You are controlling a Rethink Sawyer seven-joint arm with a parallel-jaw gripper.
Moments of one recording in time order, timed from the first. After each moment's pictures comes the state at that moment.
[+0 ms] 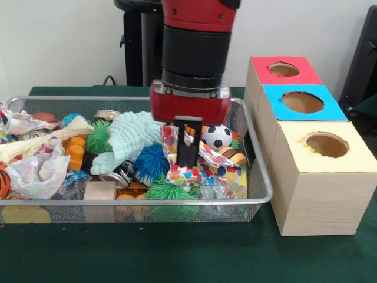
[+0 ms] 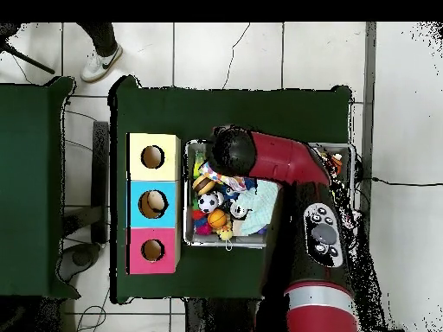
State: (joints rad) arm -0.26 -0.55 0.01 1.37 -0.05 0.51 1.58
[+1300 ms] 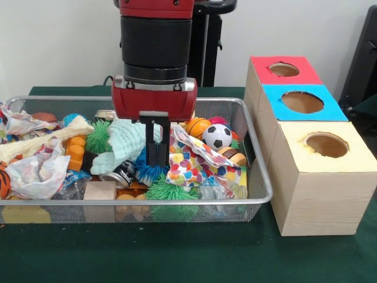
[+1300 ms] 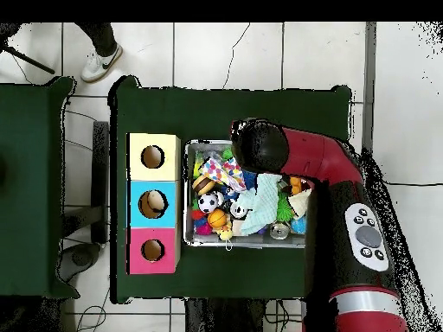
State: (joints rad) arm -0.41 -0.58 0.18 1.37 -0.18 0.53 1.58
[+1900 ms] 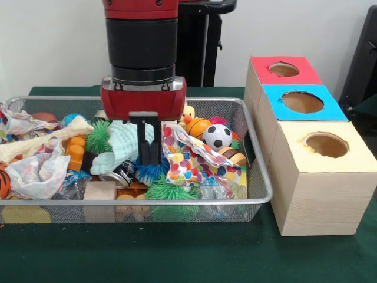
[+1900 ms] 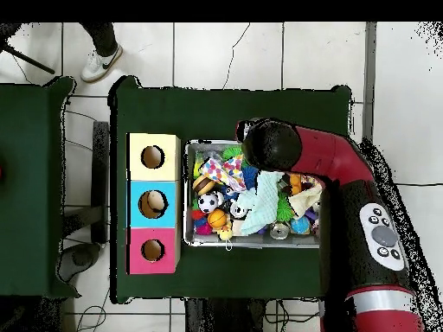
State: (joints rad) arm -0.48 -0.58 0.25 1.37 -0.21 0.58 1.58
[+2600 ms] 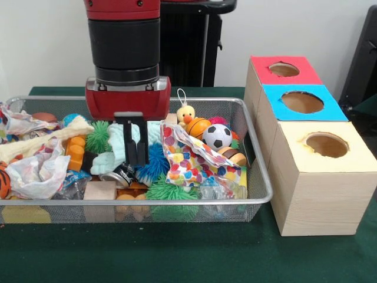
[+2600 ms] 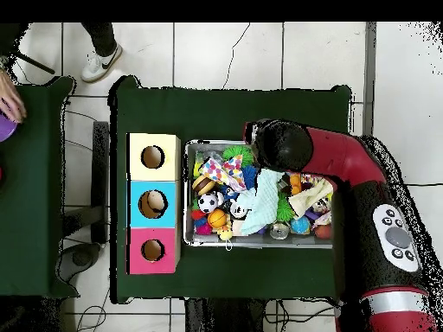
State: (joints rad) arm -0.54 -0.58 0.31 1.37 -0.26 0.60 1.58
